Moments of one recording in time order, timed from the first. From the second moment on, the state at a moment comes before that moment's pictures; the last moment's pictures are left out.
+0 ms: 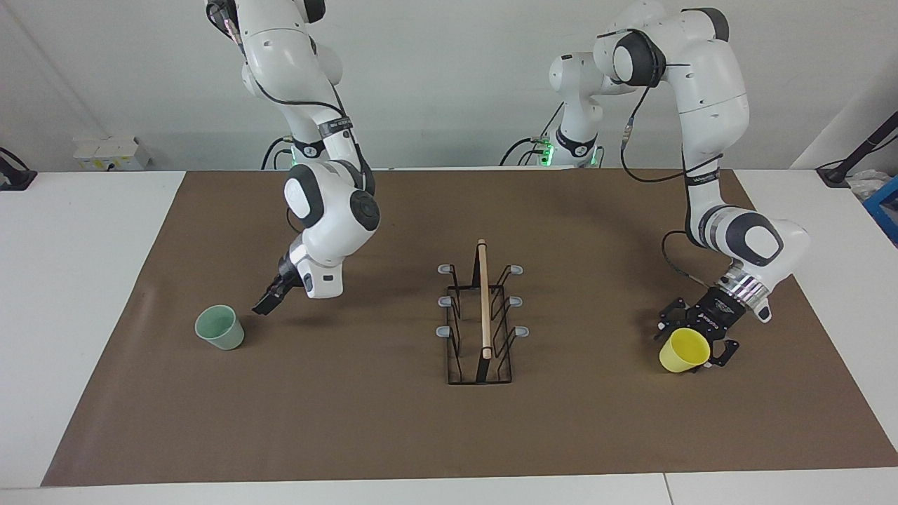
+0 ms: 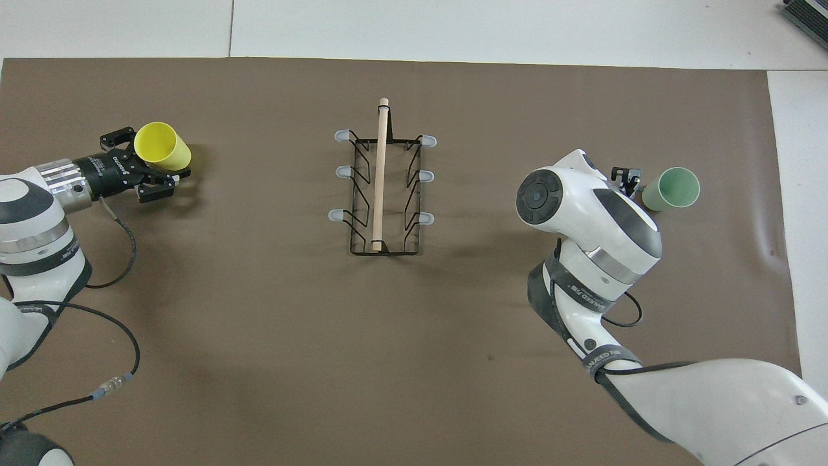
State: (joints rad) left arm -0.07 0.60 0.33 -1.77 -1.48 2.11 -1.01; right arm 0.29 0.35 0.00 -1.89 -0.83 1.91 -0.52
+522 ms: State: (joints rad) left arm -0.07 0.57 0.29 -1.77 -1.48 2.12 -0.97; right arm 0.29 0.40 0.00 -1.88 -0.92 1.93 -0.52
